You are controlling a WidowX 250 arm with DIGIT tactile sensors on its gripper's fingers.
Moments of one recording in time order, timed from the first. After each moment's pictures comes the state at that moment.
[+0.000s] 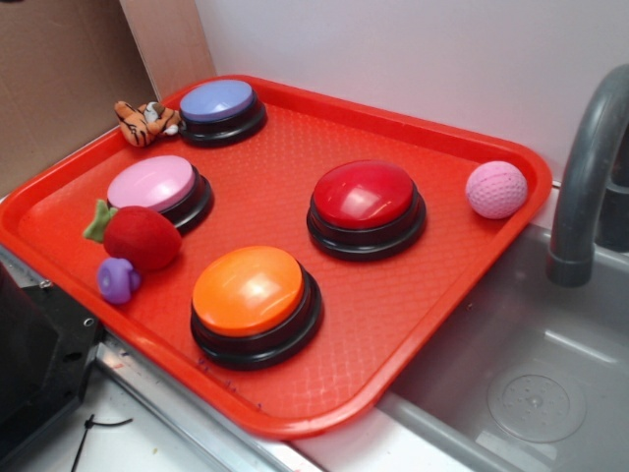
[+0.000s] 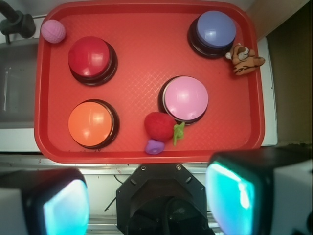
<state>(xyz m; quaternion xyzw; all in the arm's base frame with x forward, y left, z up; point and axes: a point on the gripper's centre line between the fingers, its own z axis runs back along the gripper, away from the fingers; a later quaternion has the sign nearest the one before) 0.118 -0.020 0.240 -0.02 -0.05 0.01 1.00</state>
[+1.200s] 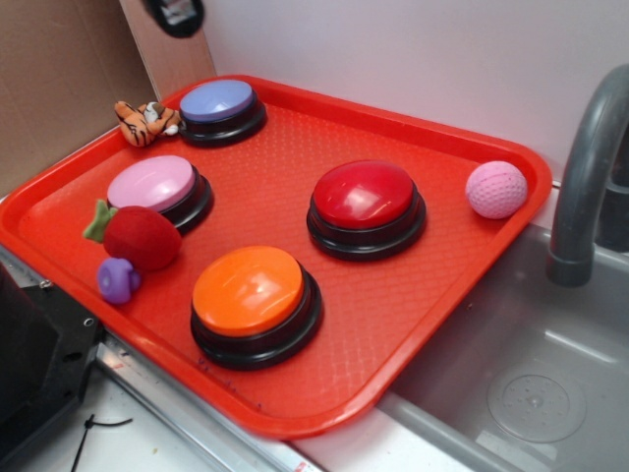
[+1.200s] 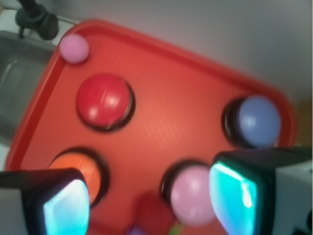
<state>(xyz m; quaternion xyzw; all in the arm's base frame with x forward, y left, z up) 0.222 -0.047 0.188 0.01 -0.10 -0.20 0.97</state>
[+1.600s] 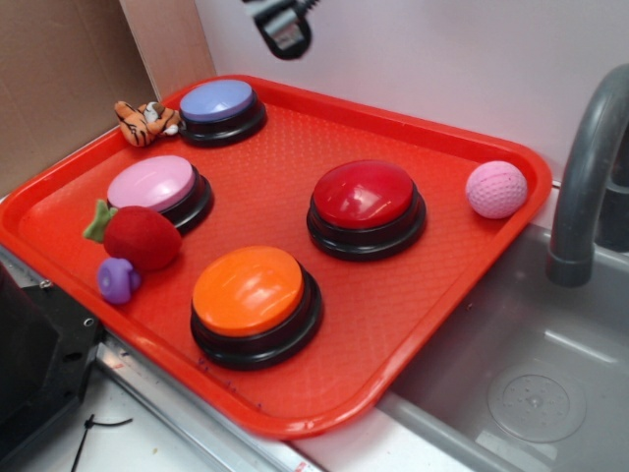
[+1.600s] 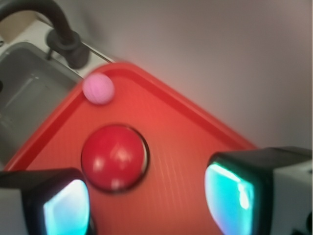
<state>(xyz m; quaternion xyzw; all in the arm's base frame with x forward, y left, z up) 0.272 -0.074 0.163 -0.03 -0.19 -0.34 0.92</state>
